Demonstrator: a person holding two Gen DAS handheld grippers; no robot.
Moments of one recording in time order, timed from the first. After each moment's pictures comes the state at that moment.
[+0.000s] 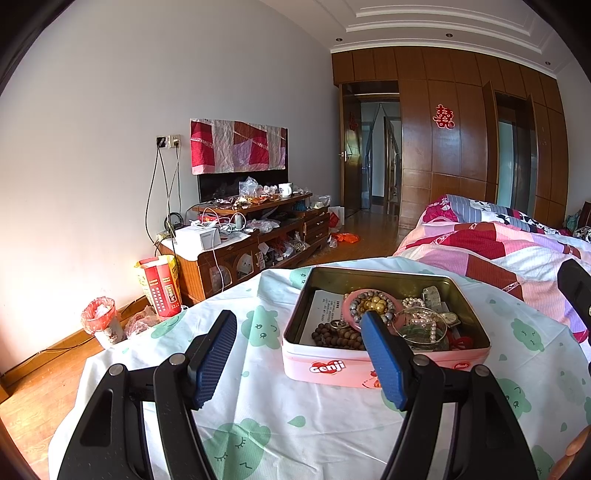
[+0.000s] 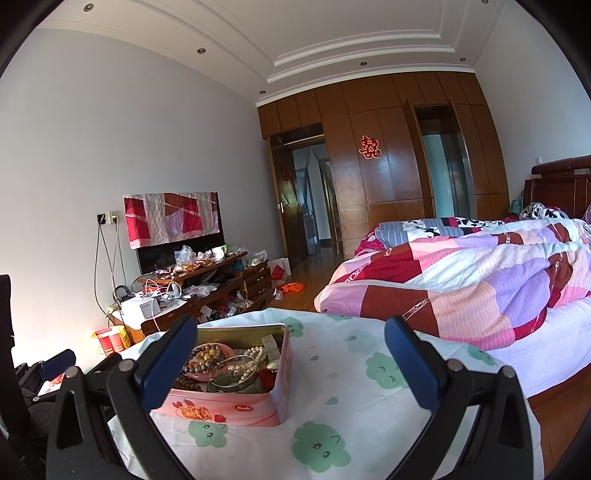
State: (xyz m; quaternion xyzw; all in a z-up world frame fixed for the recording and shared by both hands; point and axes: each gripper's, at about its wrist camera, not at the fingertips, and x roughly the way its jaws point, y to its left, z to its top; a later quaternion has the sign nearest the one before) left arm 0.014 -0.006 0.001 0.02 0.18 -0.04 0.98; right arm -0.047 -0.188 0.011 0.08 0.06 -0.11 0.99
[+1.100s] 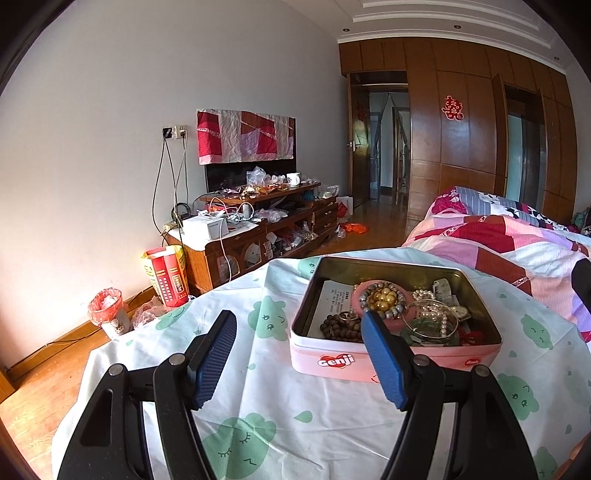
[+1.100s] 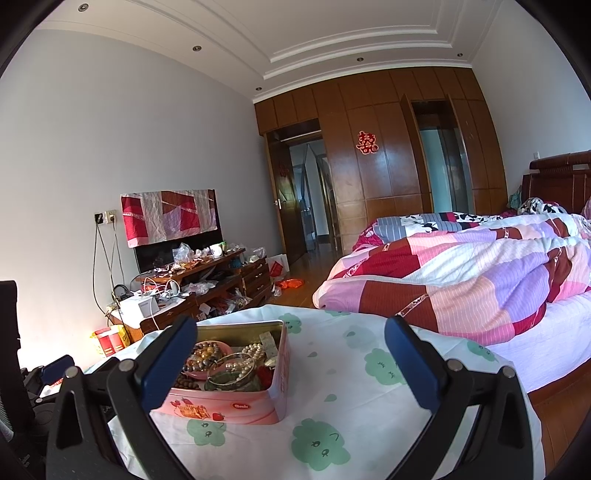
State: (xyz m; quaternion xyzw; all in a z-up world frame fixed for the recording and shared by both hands) left arm 0.017 -0.005 -0.003 0.02 0.21 -0.02 0.98; right arm -0.050 -0.187 0.007 0.08 0.06 -0.11 0.99
